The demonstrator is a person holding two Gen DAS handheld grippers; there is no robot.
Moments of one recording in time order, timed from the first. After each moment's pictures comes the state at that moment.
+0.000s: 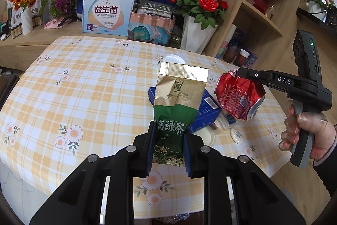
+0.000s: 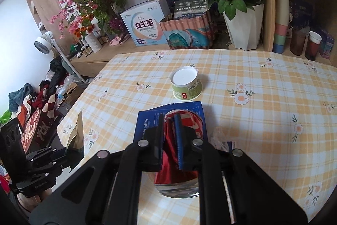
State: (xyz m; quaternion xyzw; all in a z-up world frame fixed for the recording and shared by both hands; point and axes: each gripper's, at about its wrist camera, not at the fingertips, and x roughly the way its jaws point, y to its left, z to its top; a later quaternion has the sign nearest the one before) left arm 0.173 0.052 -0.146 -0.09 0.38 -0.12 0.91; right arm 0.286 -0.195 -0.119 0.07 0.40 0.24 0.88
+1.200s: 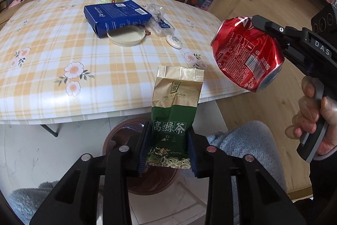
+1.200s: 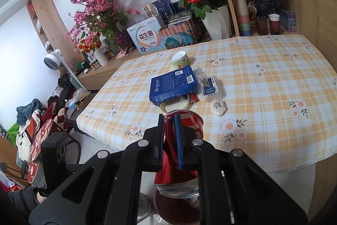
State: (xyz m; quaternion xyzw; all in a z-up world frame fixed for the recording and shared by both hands) left arm 0.033 -0.039 -0.212 -0.07 0.48 -0.25 0.84; right arm 0.059 -0.273 -0.119 0.14 0.35 0.22 0.90
